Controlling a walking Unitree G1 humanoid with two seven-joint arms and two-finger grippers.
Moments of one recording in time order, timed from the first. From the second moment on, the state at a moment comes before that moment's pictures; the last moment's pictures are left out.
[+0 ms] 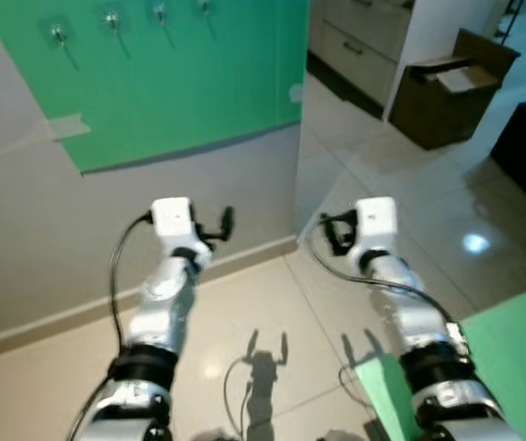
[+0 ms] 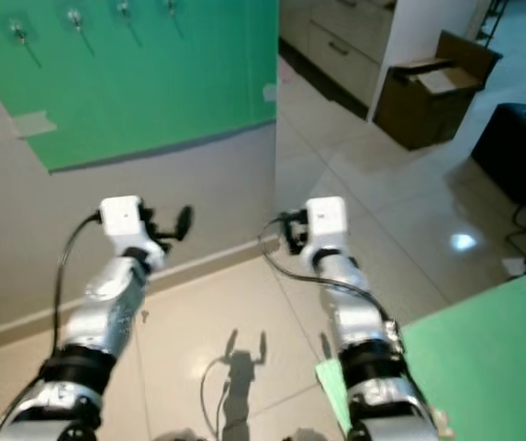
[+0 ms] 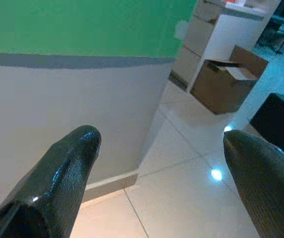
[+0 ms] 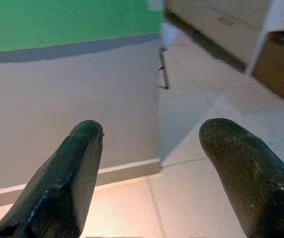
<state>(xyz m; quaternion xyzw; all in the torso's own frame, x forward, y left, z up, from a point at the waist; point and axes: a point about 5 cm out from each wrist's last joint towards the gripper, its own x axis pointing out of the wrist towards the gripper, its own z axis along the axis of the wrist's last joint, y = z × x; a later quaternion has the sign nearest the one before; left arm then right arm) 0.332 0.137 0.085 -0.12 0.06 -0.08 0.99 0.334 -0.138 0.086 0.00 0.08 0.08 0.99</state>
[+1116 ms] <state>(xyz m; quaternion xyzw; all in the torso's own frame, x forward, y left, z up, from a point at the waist) 0.335 0.132 0.091 -0.10 0.05 -0.09 0.99 0.322 -0.141 0.073 -0.01 0.10 0.08 0.99</state>
